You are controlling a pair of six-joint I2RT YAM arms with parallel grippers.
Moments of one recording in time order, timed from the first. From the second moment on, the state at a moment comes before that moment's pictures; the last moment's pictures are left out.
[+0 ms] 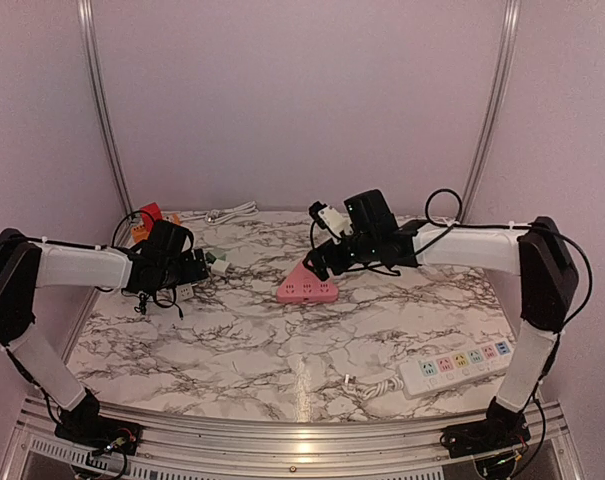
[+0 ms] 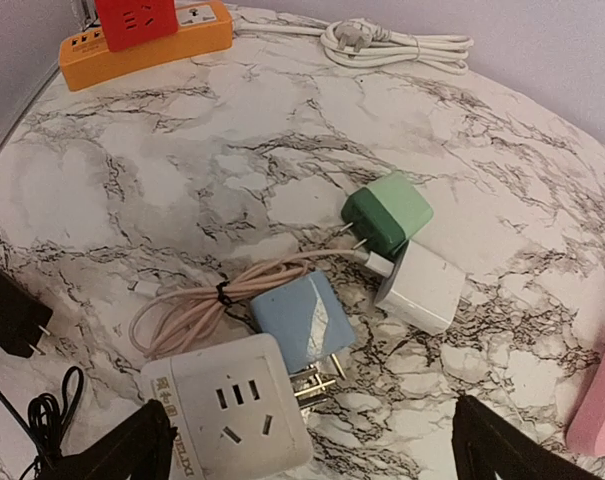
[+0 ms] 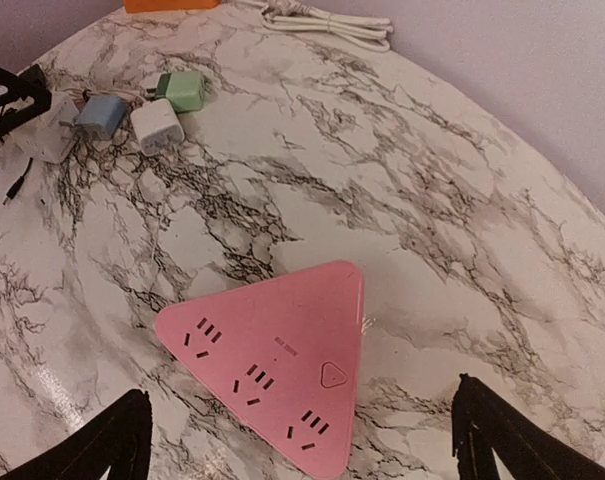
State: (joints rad) left arm -0.47 1.58 0.85 -0.03 -0.35 -0.56; right arm 0.70 1.87 1.35 -0.17 -0.06 -0.06
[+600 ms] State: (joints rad) left arm -0.45 1.65 0.92 -0.20 -0.42 -0.70; right arm 0.77 1.54 0.98 -0.04 0.01 0.07
